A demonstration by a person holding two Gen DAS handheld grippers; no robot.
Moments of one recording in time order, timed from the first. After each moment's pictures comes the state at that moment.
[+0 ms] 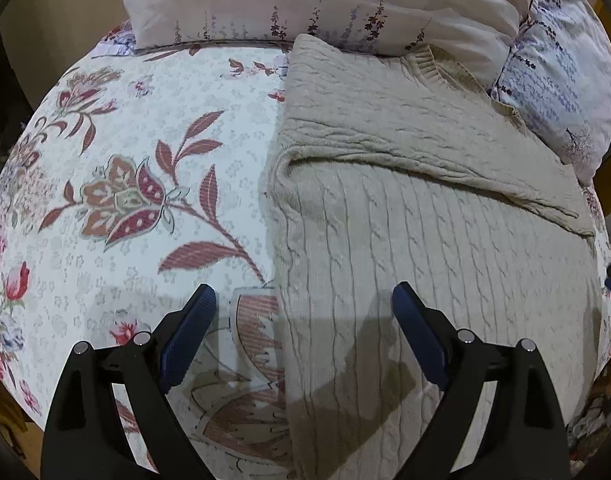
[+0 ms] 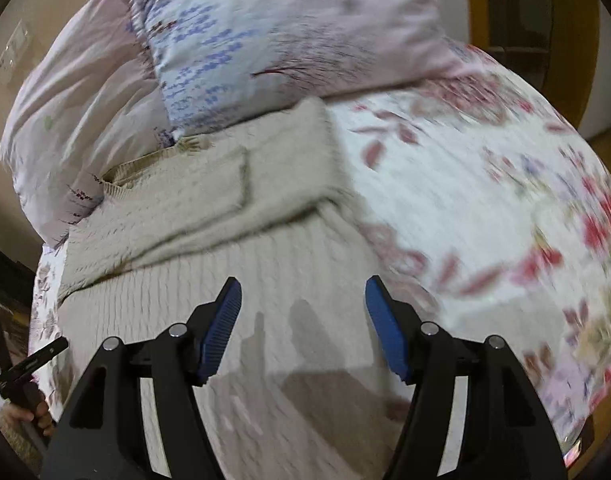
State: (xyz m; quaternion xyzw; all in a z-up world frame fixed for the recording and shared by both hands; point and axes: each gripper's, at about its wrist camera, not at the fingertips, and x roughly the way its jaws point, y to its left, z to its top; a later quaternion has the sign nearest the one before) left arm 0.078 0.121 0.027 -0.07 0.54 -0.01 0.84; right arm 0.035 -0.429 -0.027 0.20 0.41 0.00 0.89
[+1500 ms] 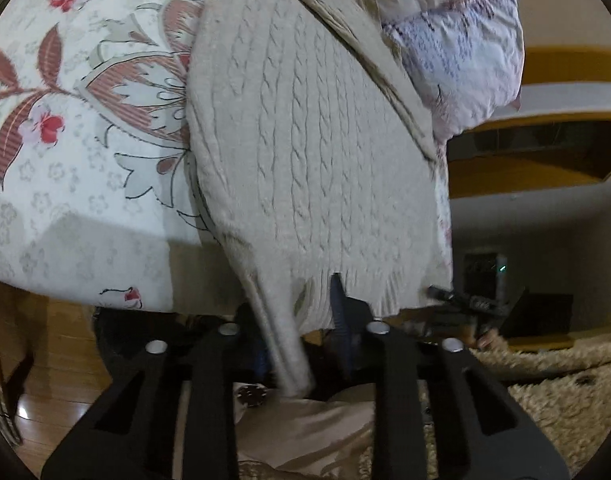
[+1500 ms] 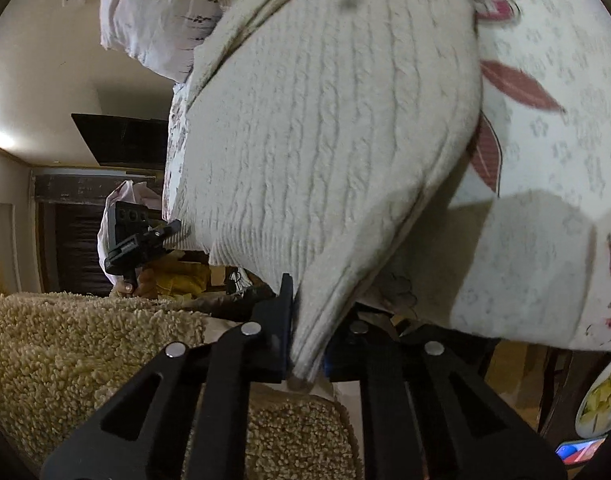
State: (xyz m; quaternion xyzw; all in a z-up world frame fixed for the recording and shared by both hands) left arm -0.042 0.128 0.007 -0.32 0.60 -0.24 0.69; right arm -0.043 -0.404 -0.080 0.27 0.60 0.33 0.67
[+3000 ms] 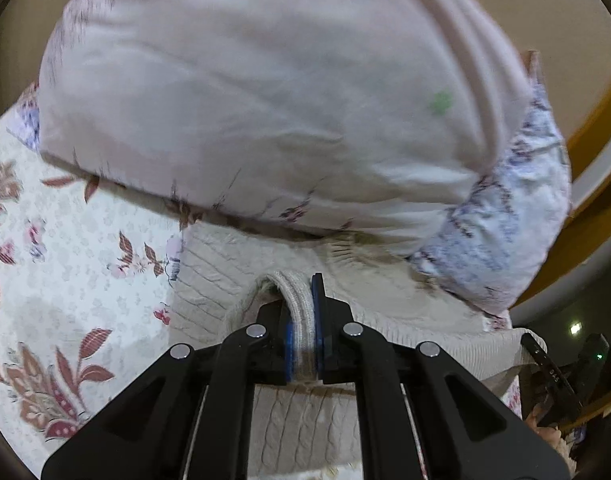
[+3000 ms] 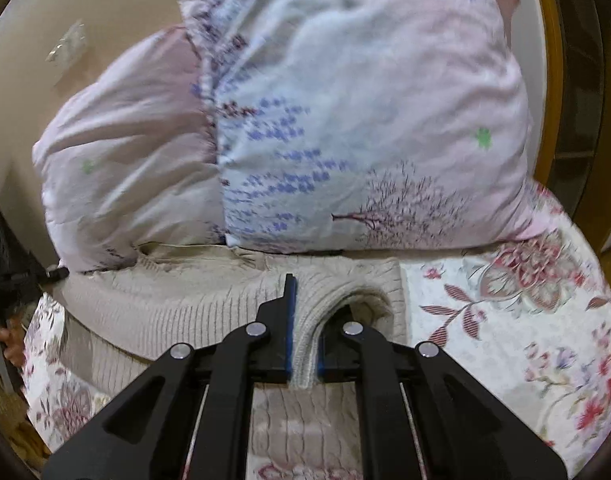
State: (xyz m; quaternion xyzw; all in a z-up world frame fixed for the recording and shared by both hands) left arm 0.214 0.127 0.084 -0.23 0.43 -0.10 0.87; right arm 0.143 -0.391 0.055 0.12 0.30 0.06 0.95
